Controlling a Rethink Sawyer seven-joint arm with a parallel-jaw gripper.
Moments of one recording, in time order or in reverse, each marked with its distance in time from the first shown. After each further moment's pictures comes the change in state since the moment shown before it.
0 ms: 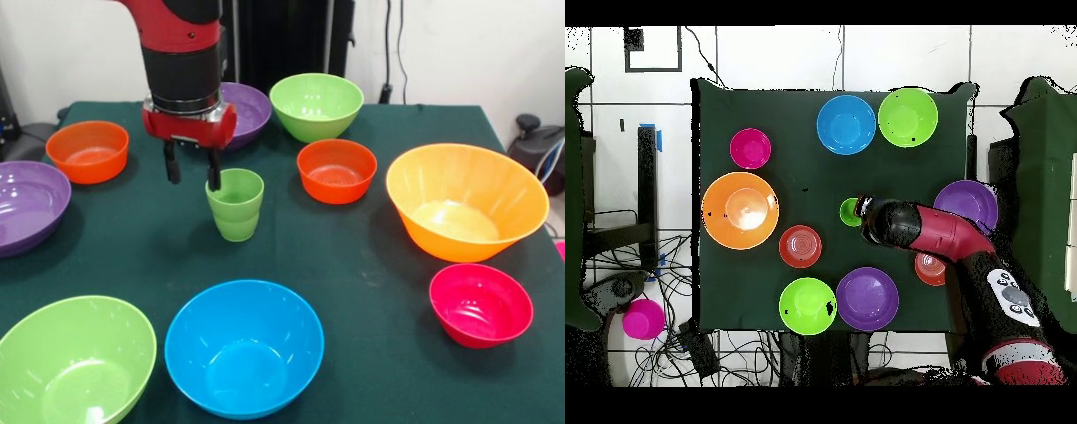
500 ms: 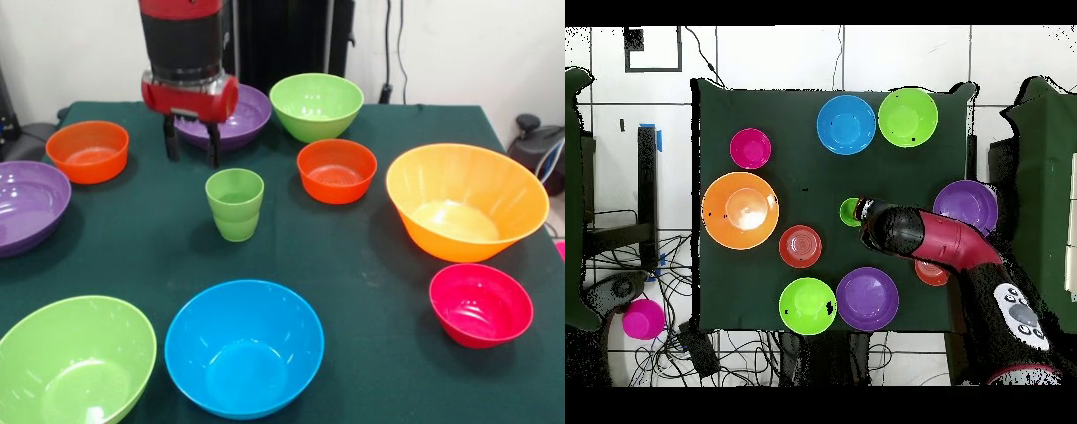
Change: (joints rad) arm -0.002 -0.125 0.000 0.091 0.037 0.006 0.000
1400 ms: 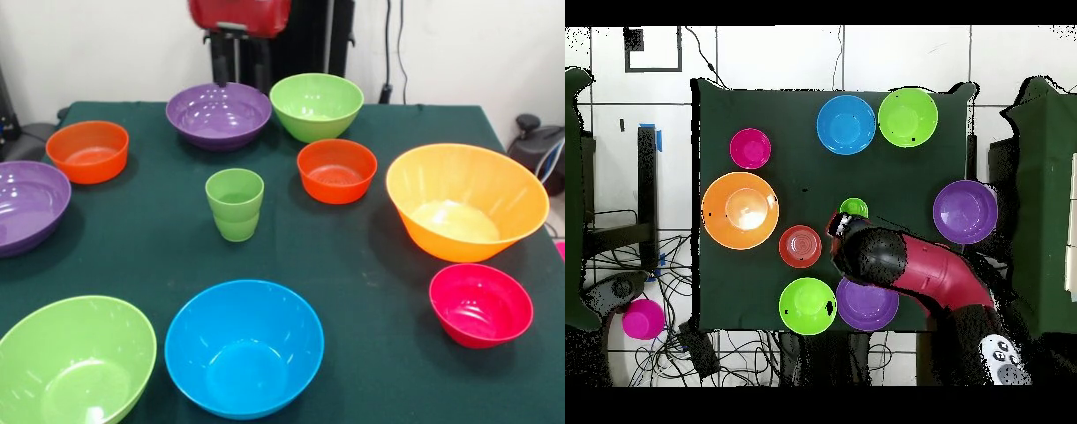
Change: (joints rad) arm 0.077 -0.210 -0.001 0.201 0.152 0.035 0.000
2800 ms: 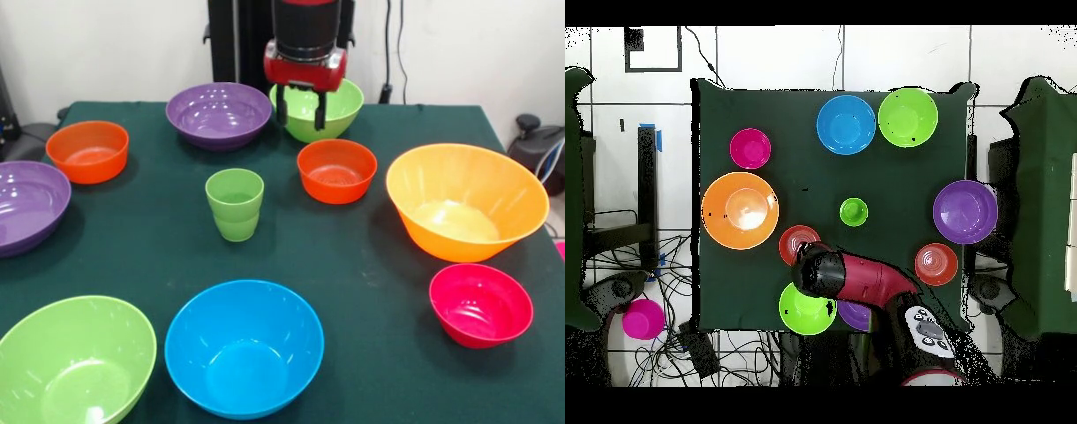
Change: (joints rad) arm 0.188 0.247 -0.147 0.049 0.001 -0.212 0.002
